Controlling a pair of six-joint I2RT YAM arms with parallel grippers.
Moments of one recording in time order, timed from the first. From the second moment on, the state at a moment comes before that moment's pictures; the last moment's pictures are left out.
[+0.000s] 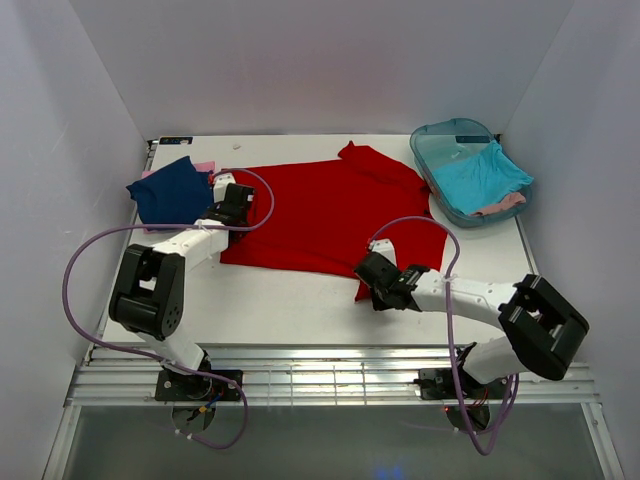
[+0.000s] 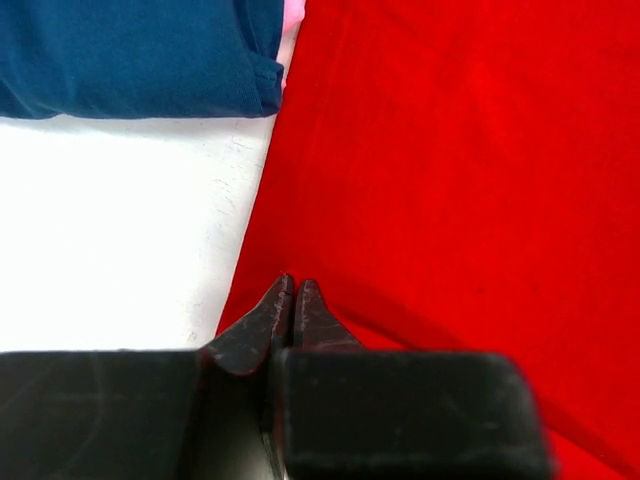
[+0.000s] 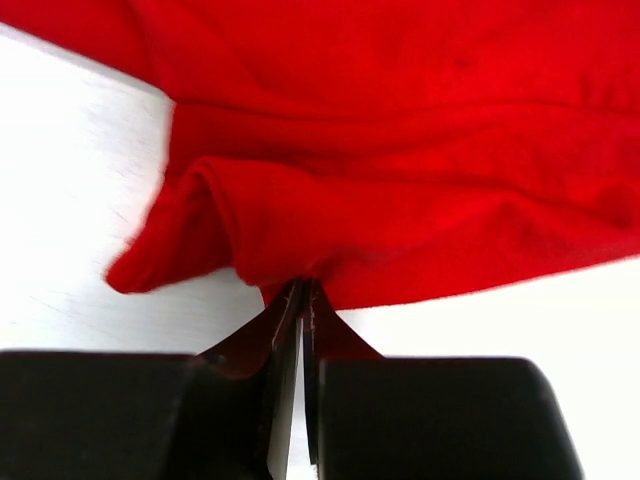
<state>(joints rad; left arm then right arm) -0.30 1.66 0.99 -0.21 -0.54 -0.44 0.90 1.42 0.69 -0.41 0.37 0.56</state>
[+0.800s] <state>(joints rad) -0.30 1.61 0.99 -0.22 -0.56 -0.43 0.73 1.41 0.96 -0.71 0.54 0.42</state>
